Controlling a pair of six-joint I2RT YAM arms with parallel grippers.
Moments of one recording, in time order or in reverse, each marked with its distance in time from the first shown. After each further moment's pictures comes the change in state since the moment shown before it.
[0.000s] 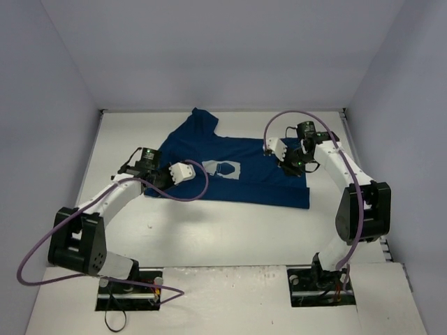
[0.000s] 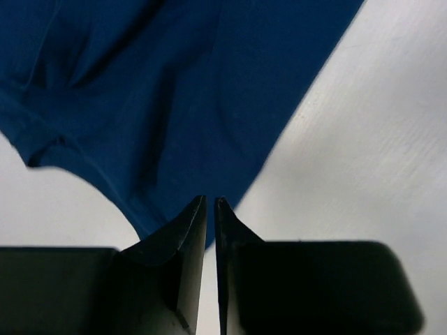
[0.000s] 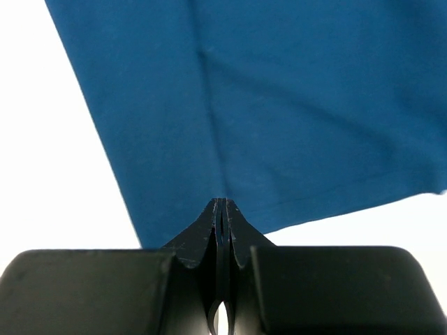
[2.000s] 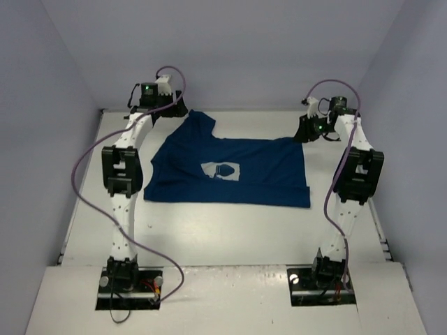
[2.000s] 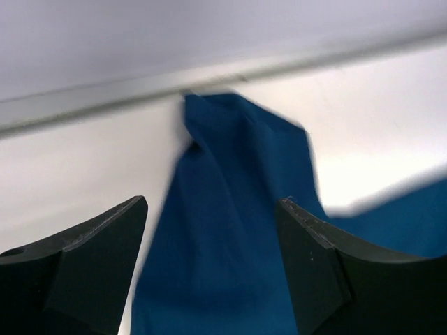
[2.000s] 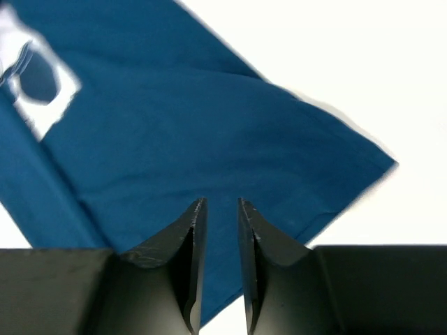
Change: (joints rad) left arm 0.186 0.950 1.224 0.198 0.137 -0.959; right arm -0.296 0.522 0.575 0.071 -0.401 0.470
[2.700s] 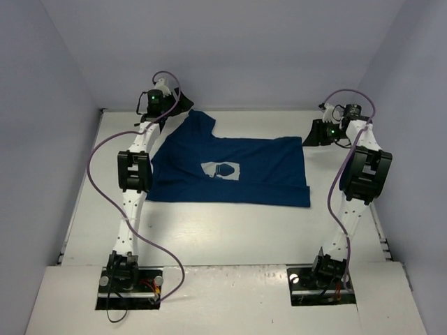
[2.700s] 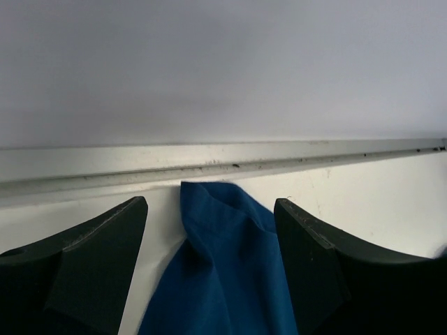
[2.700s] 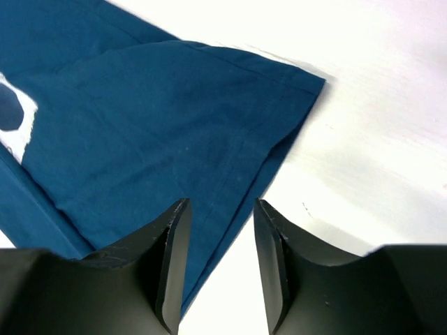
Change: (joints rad) left arm 0.015 0.478 0.448 0.268 -0.010 -0.437; right arm -0.120 0.067 -0.030 0.073 0.010 0.186
